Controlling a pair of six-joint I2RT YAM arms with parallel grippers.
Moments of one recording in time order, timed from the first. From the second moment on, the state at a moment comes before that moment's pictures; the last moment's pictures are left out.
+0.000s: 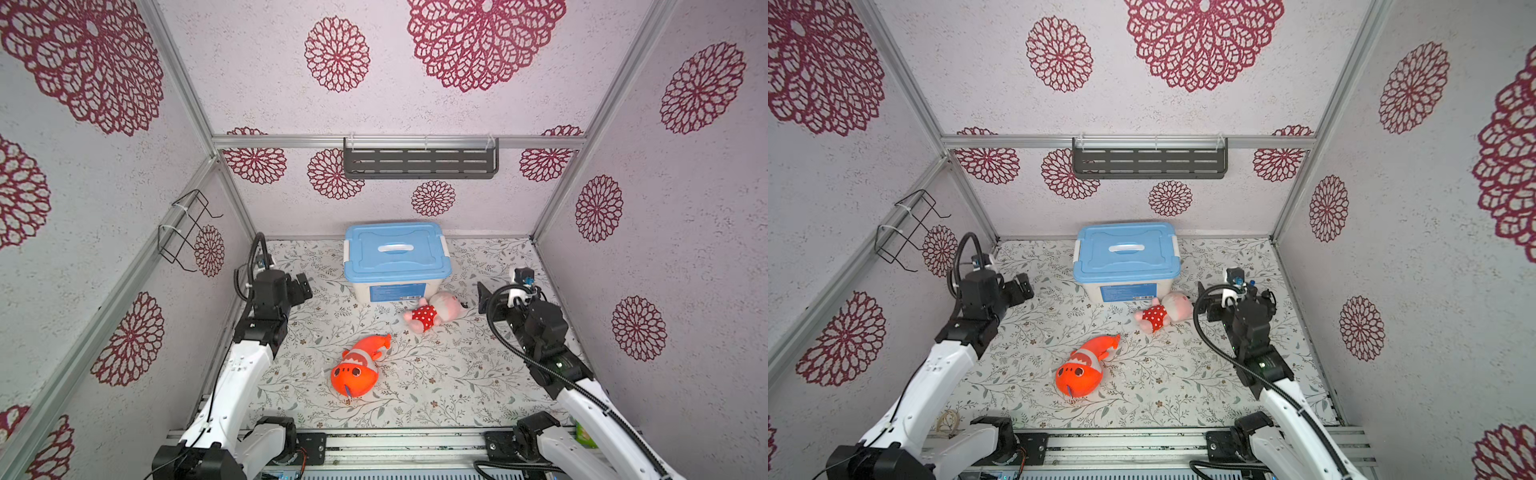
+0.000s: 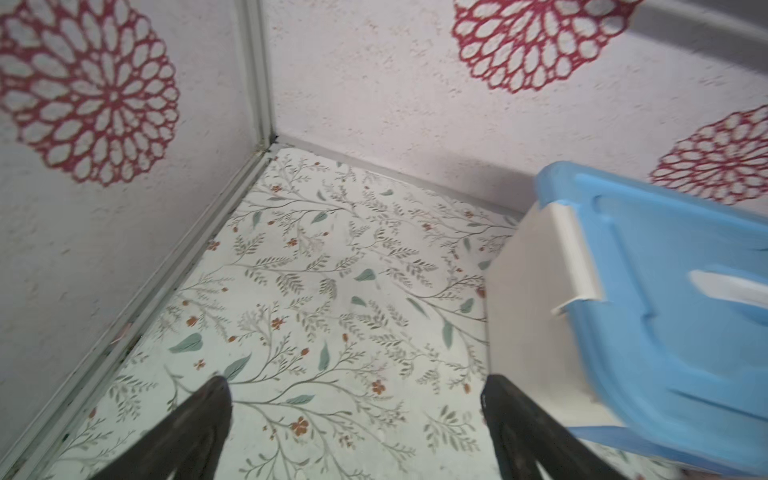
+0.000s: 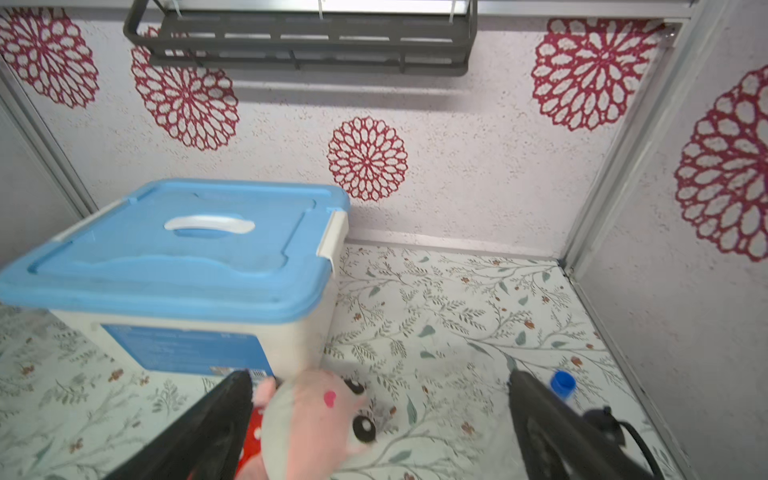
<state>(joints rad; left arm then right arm) -0.07 1.04 0.74 -0.17 -0.31 -0.29 0.35 0.68 0.52 0.01 0.20 0.02</state>
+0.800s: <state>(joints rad) -0.04 1.31 0.37 0.54 -0.36 -0.05 0.07 0.85 0.00 0.77 0.22 0.02</state>
